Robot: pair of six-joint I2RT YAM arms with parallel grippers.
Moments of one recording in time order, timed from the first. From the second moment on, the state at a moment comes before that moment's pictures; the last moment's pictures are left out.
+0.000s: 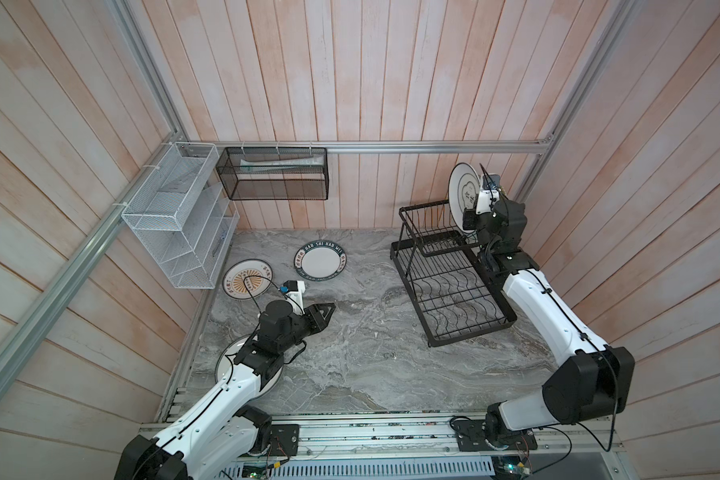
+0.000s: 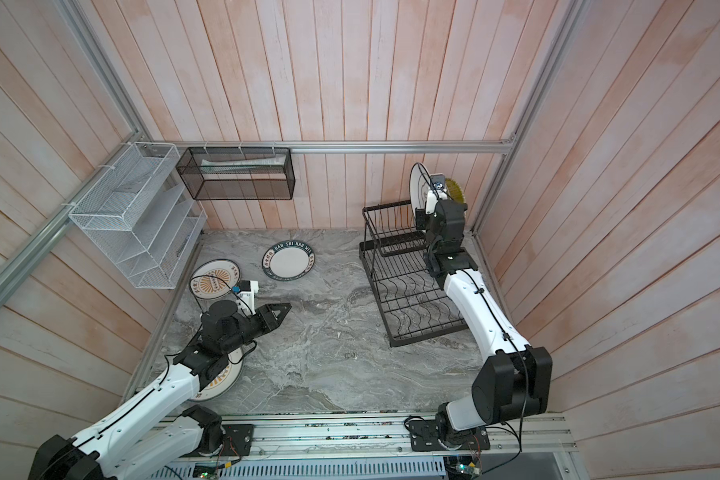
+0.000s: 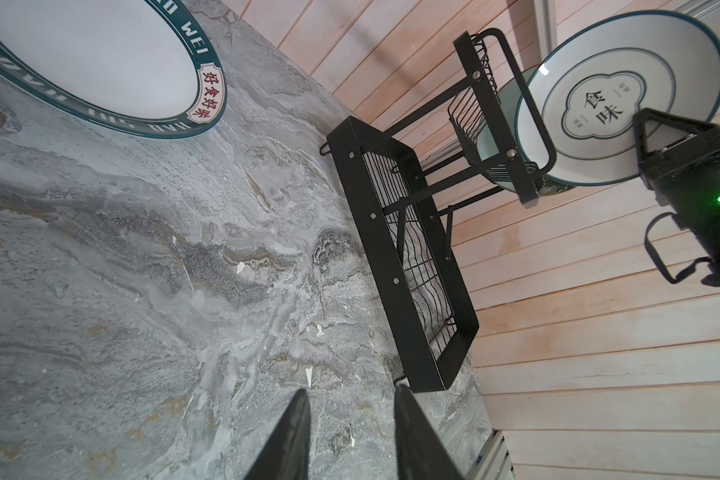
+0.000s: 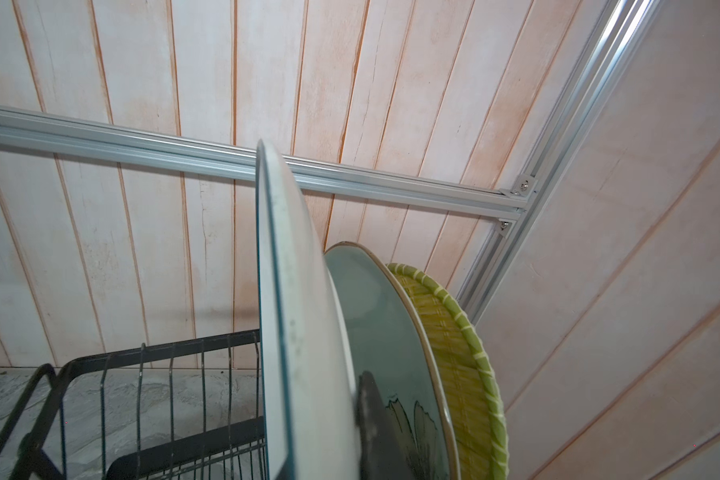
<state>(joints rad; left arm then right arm) -0.42 0.94 0.48 0.10 0.30 -0.80 0.21 1.48 1.36 0.11 0.29 -0.18</state>
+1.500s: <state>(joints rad) -0.42 0.97 0.51 0.07 0.28 -0.80 0.15 1.54 1.35 0.12 0.16 -0.23</state>
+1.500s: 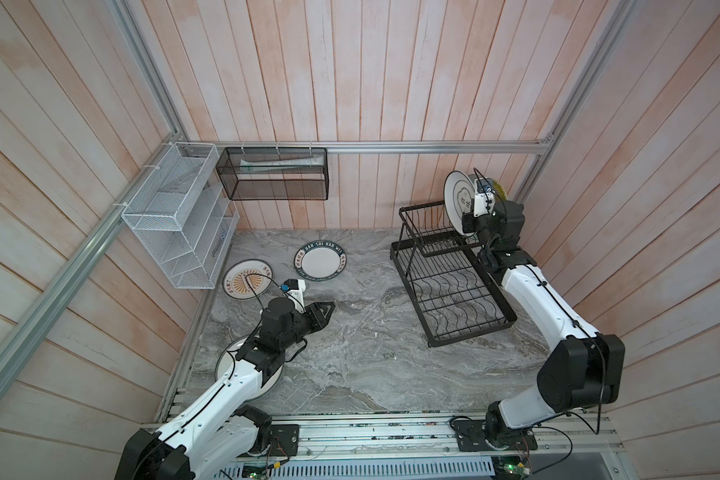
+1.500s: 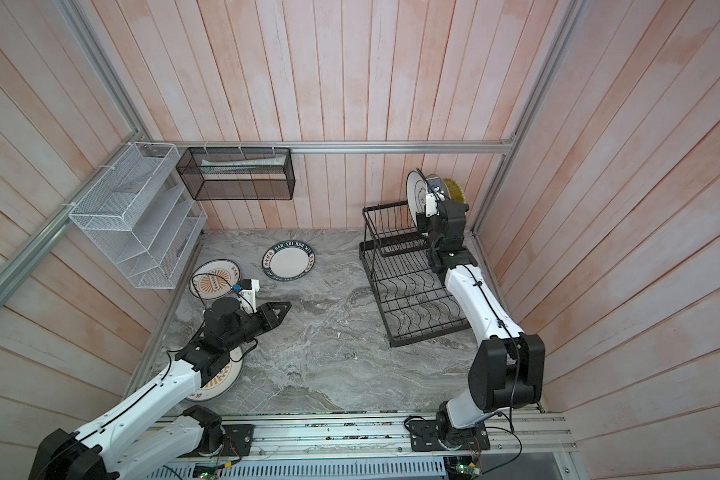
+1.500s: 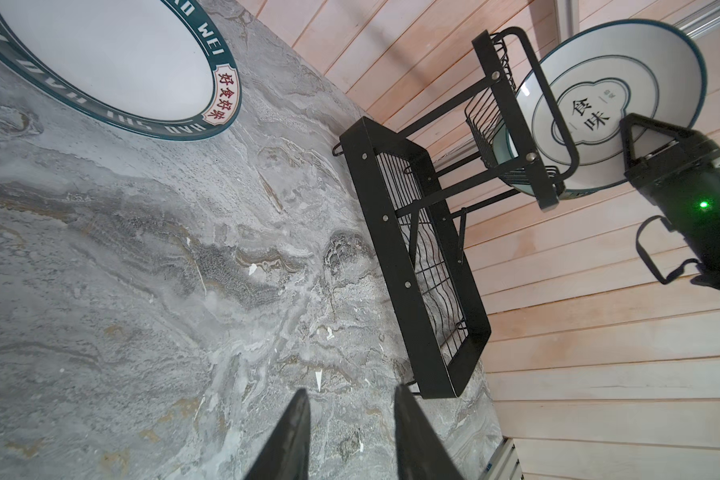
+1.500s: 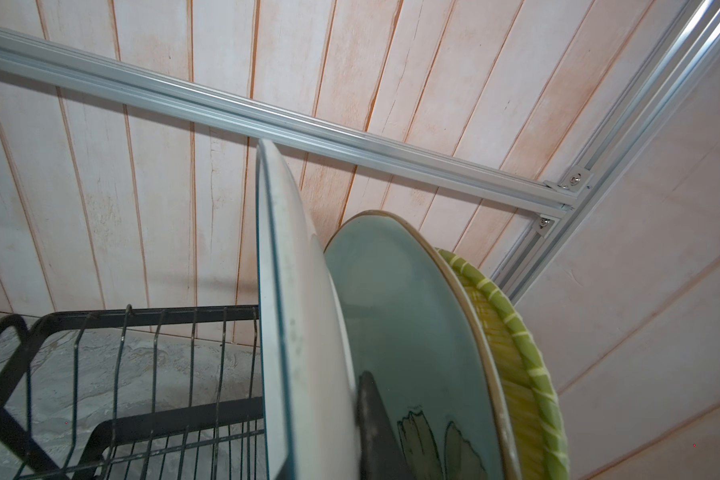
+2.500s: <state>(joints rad) -0.42 0.97 0.51 0.07 0.28 -0.80 0.15 1.55 1.31 0.14 0.16 -0.20</state>
